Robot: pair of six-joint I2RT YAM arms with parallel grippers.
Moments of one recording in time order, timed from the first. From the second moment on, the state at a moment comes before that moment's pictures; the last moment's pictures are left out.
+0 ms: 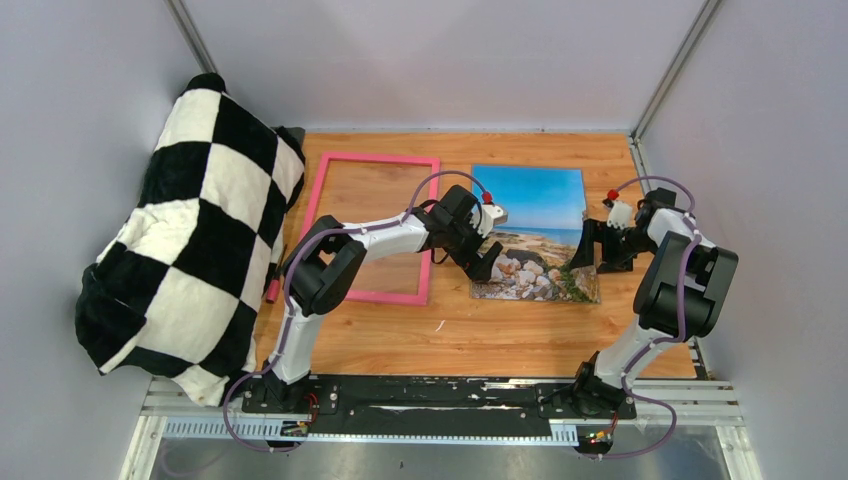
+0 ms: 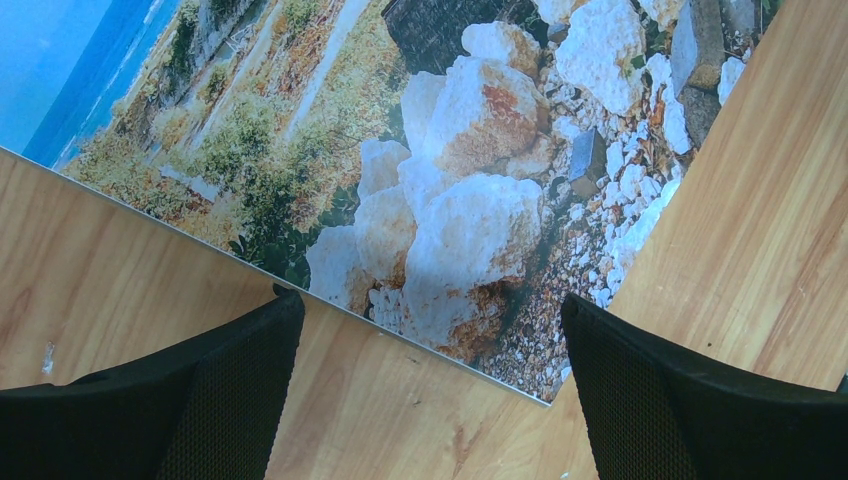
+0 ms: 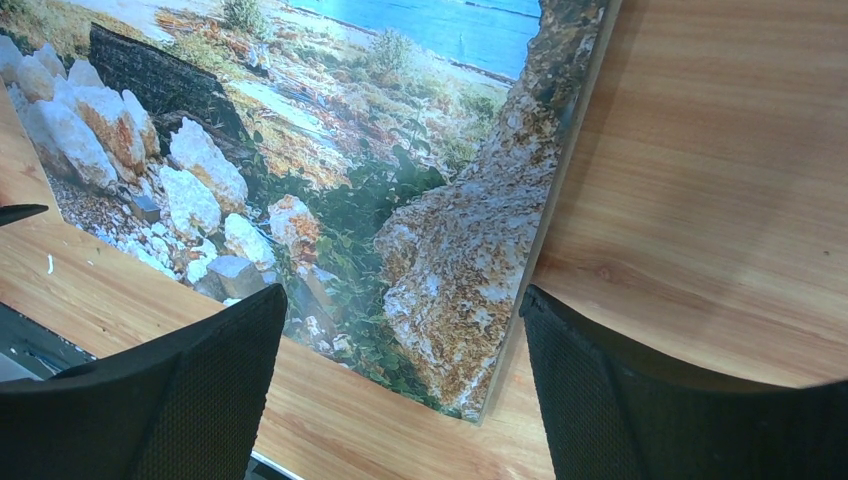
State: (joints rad) left arm -0.79 2.10 1.46 -0.24 0.41 0.04; right arm -0.41 1.71 1.09 -0.78 -0.55 -0.38
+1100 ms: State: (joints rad) left arm -0.78 2.10 1.46 -0.24 0.42 0.04; right arm -0.46 1.76 1.10 -0.82 -0.69 -0.40
